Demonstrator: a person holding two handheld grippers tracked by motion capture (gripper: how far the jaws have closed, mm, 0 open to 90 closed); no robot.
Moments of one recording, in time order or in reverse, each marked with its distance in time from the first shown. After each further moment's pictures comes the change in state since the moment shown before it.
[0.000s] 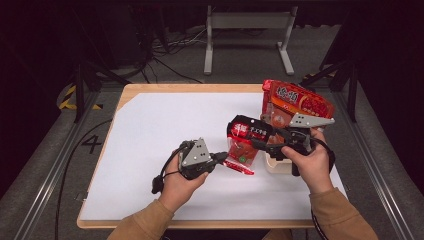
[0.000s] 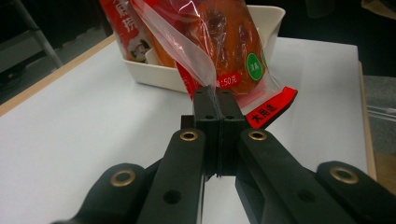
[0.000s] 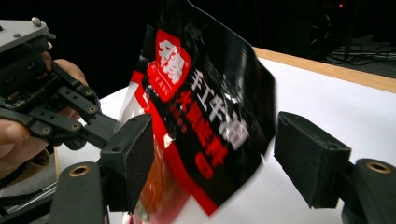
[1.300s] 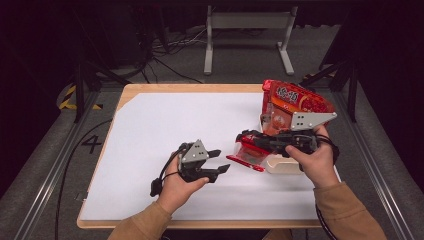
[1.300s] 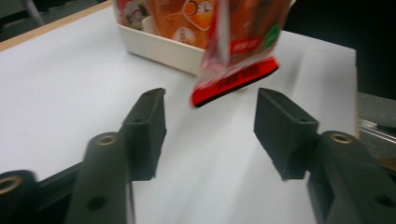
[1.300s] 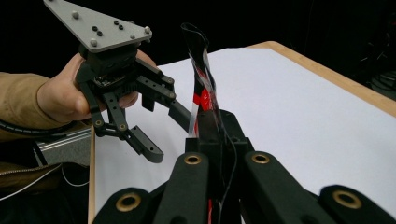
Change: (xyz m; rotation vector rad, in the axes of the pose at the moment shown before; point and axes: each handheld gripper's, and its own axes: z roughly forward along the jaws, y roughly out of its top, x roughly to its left) left arm 0.008 -0.019 0.003 0.045 -0.003 -0.155; right arm 0.010 0.021 -0.014 0.072 0.164 -0.215
